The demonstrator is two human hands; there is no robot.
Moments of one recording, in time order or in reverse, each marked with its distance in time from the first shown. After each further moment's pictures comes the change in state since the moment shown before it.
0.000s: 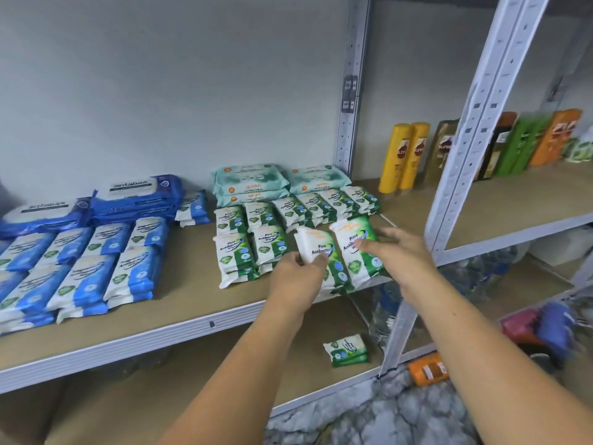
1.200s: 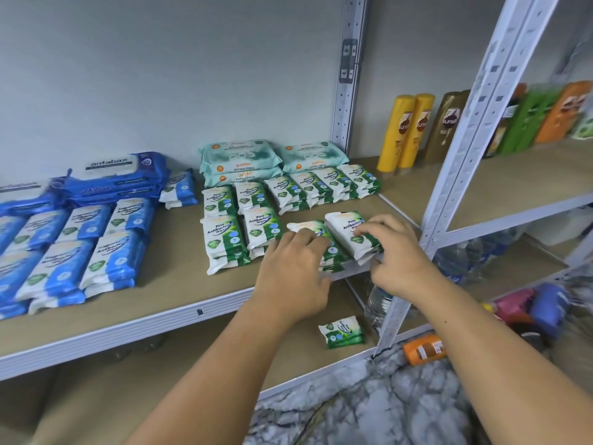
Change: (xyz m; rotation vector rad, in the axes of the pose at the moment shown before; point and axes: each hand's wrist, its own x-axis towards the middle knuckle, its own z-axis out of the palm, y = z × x) left_hand -0.008 -0.005 -0.012 1.050 -0.066 0.740; right_hand 0.010 0.042 -0.013 -0.797 -0.175 -0.506
